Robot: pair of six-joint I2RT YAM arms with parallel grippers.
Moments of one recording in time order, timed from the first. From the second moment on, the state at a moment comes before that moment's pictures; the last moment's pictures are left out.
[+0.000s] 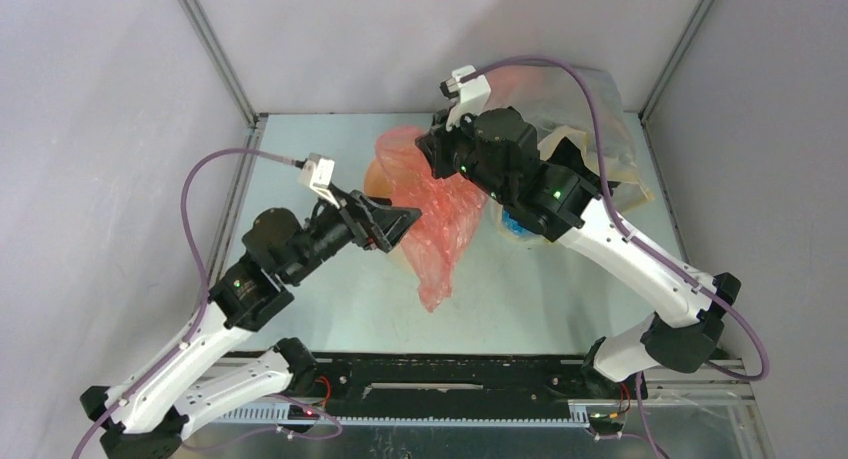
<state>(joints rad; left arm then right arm) -0.78 0.76 0.98 -0.20 0.02 -0.58 0.94 1.48 1.72 -0.39 0.24 0.23</state>
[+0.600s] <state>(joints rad) -1.01 0.76 0.91 -0.13 -0.22 -0.68 0.94 1.50 1.73 -0.39 0.24 0.24</state>
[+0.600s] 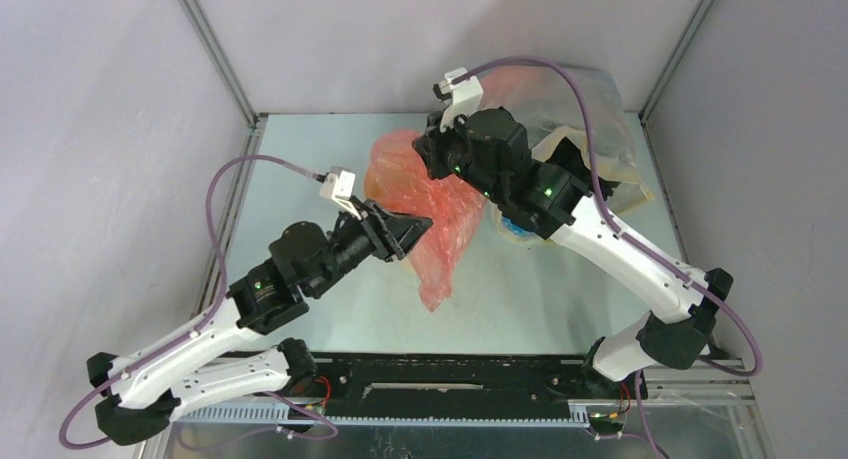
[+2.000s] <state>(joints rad) -0.82 0.89 1.27 -0.44 -0.18 -0.46 1.15 1.46 1.65 -0.70 0.80 0.18</state>
